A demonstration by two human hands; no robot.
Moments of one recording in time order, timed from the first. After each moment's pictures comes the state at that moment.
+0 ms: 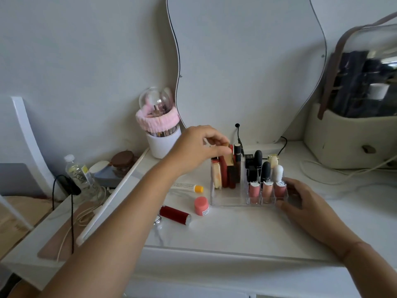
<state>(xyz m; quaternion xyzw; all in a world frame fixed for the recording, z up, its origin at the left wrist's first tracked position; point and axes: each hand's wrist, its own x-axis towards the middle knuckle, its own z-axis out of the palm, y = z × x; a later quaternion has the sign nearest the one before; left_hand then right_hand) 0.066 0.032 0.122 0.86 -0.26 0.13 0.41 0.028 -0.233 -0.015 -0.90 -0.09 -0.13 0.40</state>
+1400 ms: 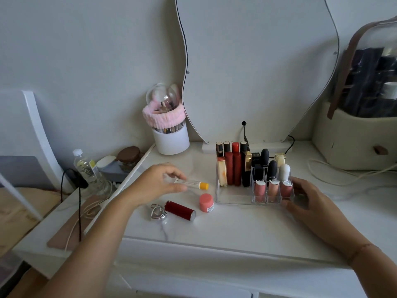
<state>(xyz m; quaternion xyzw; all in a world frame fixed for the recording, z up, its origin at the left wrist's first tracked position) 0.045 0.136 0.054 0.92 -0.13 0.03 0.36 0.025 -0.231 -0.011 -0.91 -0.09 -0.12 0.39</state>
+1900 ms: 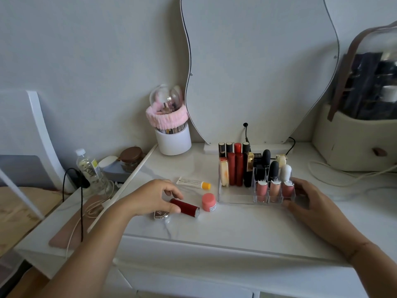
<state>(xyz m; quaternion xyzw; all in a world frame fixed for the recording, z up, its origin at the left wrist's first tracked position) 0.041 0.163 0.026 0.94 -0.13 -0.07 0.30 0.021 -0.228 -0.007 -0.91 -0.08 -0.12 0.40</state>
